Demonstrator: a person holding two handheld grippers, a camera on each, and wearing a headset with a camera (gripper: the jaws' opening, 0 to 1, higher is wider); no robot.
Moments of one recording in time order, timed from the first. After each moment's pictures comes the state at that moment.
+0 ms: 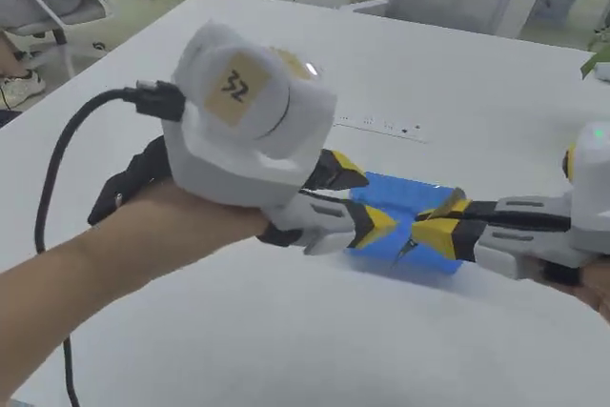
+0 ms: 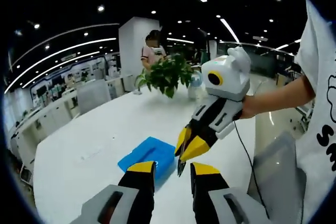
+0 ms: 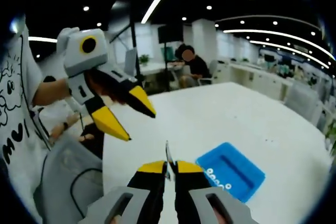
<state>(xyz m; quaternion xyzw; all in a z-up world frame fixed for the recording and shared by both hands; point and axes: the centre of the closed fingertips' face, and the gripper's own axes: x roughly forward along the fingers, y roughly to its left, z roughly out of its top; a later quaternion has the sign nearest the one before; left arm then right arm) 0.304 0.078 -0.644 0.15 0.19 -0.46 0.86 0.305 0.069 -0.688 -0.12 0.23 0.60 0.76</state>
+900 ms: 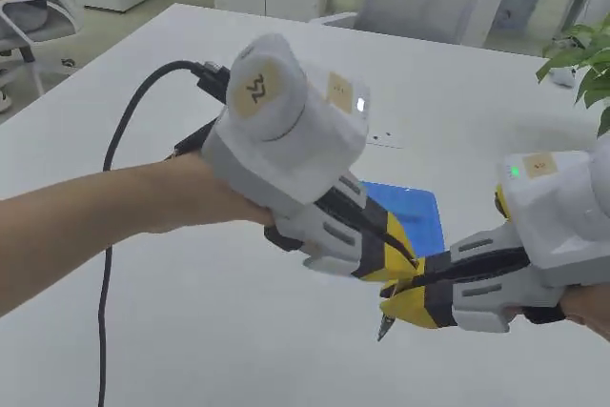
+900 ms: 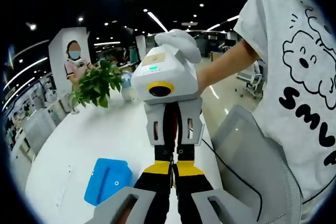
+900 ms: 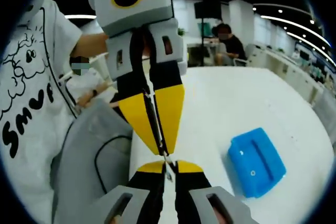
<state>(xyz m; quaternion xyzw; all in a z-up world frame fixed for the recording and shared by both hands) 0.261 0.026 -0.667 0.23 0.18 -0.65 0.70 0.259 0.054 -0.721 -0.22 0.29 0.67 0.65</state>
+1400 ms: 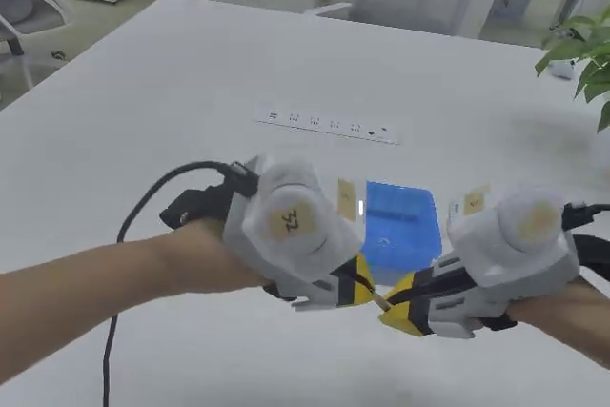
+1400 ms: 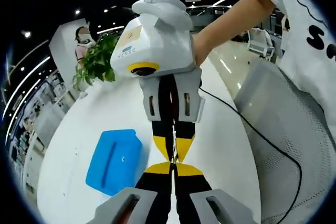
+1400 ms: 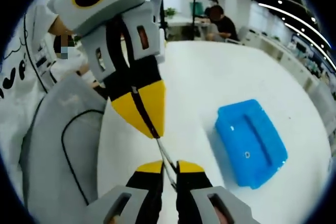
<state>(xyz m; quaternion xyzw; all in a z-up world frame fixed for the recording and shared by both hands) 0.299 0.042 -0.760 0.33 0.21 -0.58 0.71 0.305 0.041 -0.803 -0.26 0.35 0.61 0.66</state>
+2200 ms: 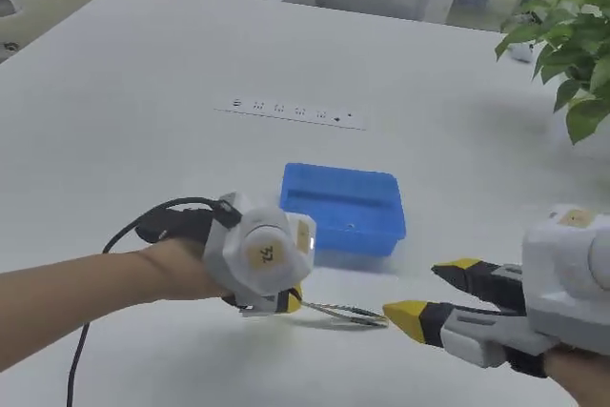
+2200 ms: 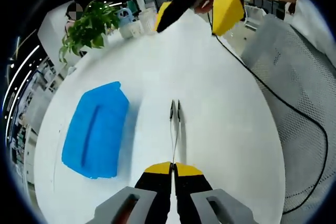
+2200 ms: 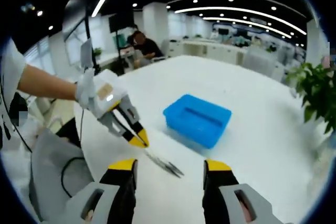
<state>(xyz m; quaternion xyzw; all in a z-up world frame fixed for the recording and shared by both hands) 0.320 0.071 -0.850 0.39 0.30 -0.56 0.66 0.292 -0.035 -0.734 -0.09 0.31 0.38 0.87</state>
